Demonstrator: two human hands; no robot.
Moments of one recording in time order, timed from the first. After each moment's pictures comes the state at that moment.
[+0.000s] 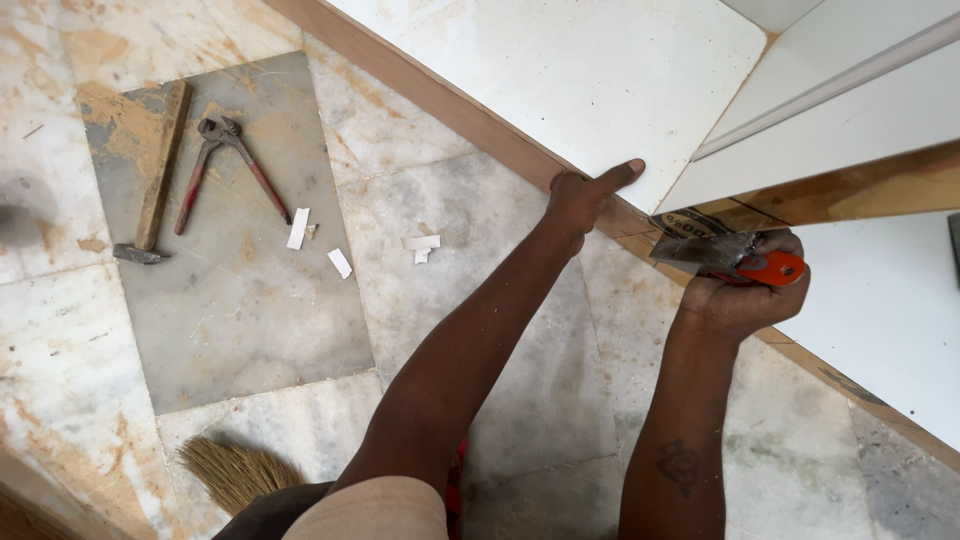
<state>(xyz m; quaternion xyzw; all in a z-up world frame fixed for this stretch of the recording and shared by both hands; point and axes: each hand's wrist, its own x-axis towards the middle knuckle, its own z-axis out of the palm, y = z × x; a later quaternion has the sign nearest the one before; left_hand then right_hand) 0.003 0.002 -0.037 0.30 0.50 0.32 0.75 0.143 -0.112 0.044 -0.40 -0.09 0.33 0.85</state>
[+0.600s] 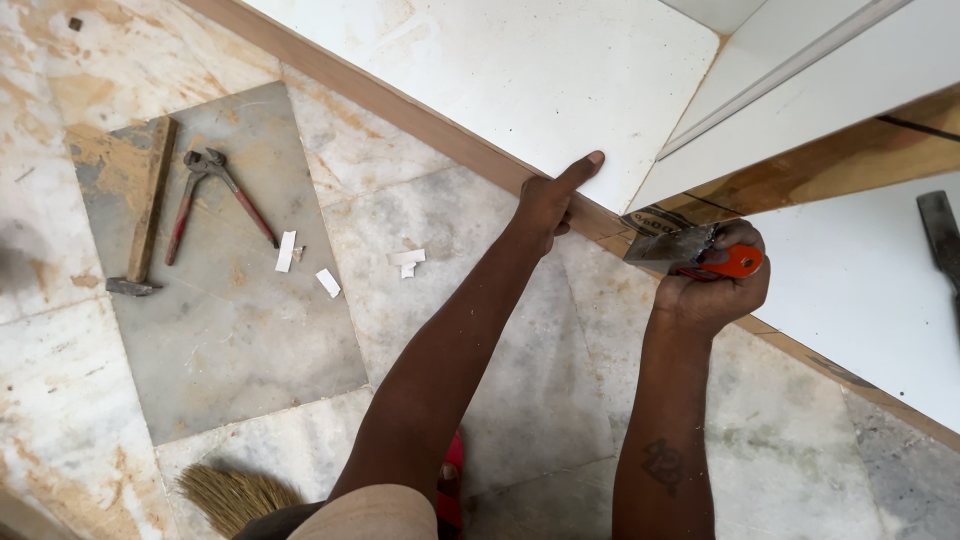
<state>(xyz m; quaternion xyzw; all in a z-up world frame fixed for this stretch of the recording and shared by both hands) -0.007 0.010 -0.009 0.25 0.53 0.29 0.76 0.140 -0.112 0.047 -0.40 -0.11 0.33 0.85</state>
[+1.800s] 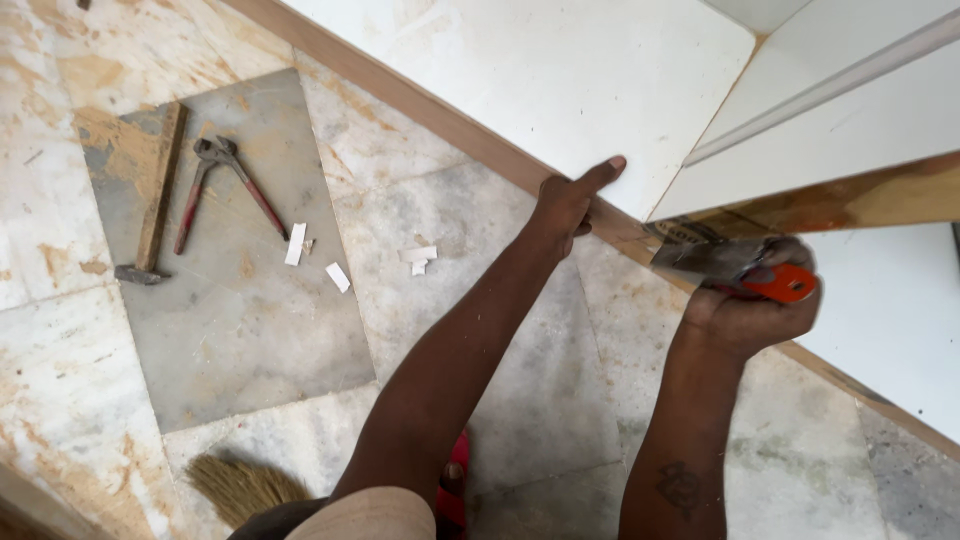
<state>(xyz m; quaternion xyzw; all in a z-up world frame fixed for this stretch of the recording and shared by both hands) -0.008 0.015 -0.015 0.23 0.52 0.28 0.77 0.146 -0.114 0.057 -0.39 -0.04 0.31 0.87</state>
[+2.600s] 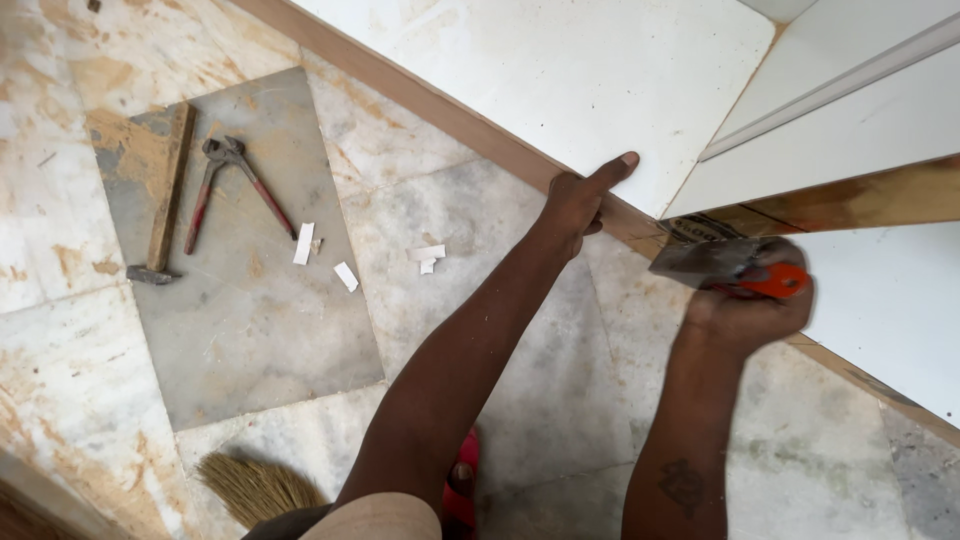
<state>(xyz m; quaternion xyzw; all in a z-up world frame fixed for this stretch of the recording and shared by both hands) -0.010 0.010 -0.019 0.24 0.51 0.29 0.77 0.142 -0.118 0.037 -0.41 -0.06 0.31 0.85</state>
